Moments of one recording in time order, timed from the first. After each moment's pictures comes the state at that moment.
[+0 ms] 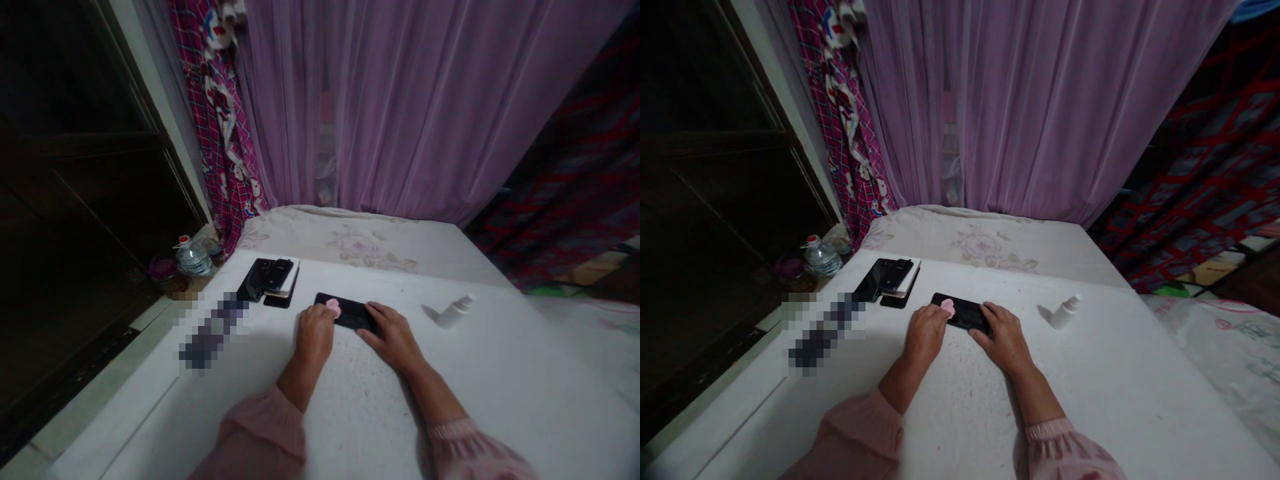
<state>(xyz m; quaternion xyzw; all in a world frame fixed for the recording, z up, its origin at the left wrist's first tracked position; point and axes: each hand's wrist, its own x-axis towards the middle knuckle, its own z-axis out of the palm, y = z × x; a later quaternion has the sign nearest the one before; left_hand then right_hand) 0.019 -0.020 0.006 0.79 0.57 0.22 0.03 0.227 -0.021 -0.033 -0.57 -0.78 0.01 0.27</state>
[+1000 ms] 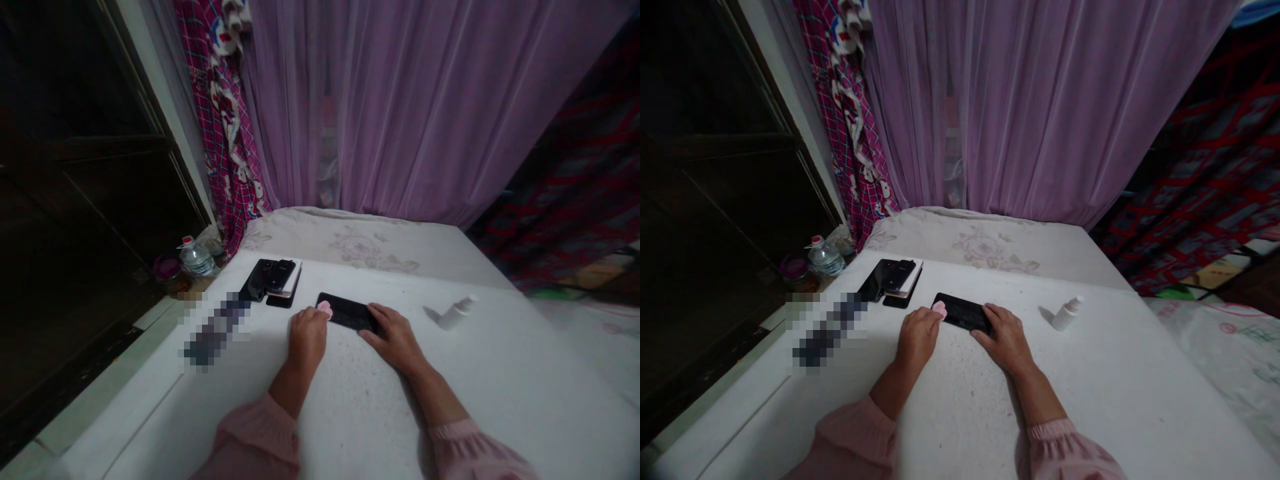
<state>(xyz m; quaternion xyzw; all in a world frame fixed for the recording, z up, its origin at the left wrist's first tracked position) 0.001 -0.026 0.002 0.77 0.58 0.27 0.00 0.228 -0.019 -0.034 -0.57 -0.77 0.03 0.30</state>
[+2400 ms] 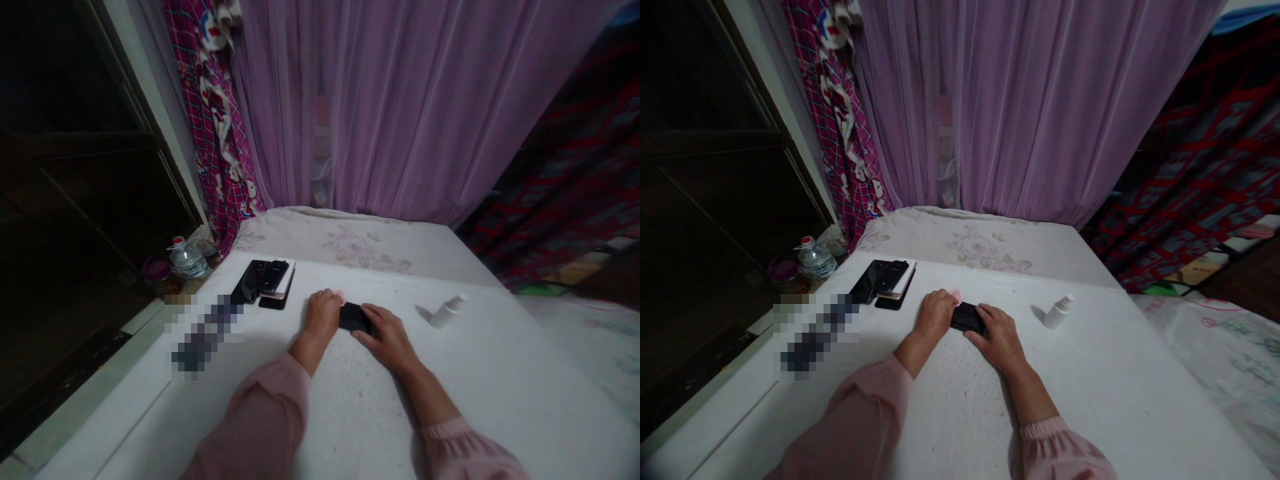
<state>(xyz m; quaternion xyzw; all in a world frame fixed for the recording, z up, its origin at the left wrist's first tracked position) 0.047 0.020 0.013 0.80 0.54 0.22 0.09 0.228 -0.020 -0.035 -0.56 -0.77 0.04 0.30</state>
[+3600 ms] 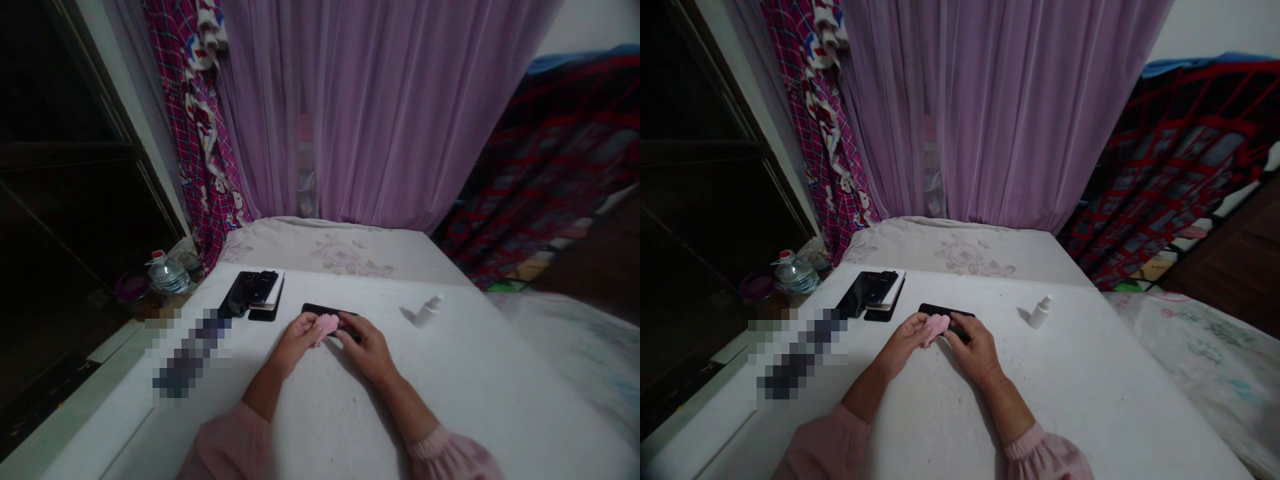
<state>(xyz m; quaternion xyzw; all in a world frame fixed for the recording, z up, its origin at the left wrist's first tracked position) -0.003 -0.011 0.007 0.53 0.36 0.41 0.65 0.180 -0.041 0.002 -0.53 -0.68 0.16 0.49</state>
